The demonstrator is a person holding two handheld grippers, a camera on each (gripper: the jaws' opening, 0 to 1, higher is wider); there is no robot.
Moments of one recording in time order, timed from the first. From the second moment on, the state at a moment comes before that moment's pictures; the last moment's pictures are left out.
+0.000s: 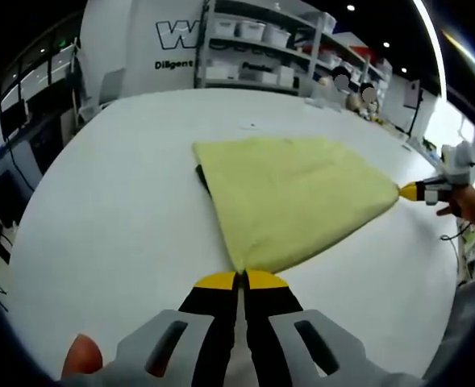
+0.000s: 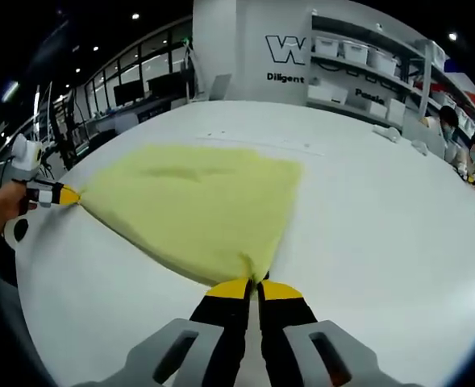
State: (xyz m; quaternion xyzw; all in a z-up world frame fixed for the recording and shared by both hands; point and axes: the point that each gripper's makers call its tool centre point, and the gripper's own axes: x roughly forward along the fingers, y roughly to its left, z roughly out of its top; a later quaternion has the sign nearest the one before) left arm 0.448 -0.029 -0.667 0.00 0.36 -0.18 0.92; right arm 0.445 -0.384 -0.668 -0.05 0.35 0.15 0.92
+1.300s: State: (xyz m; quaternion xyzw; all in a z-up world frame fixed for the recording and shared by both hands) left arm 0.445 -0.041 -0.672 -0.03 0.37 -0.19 0.91; right arm 0.435 -0.374 -0.673 -0.04 0.37 0.16 0.91
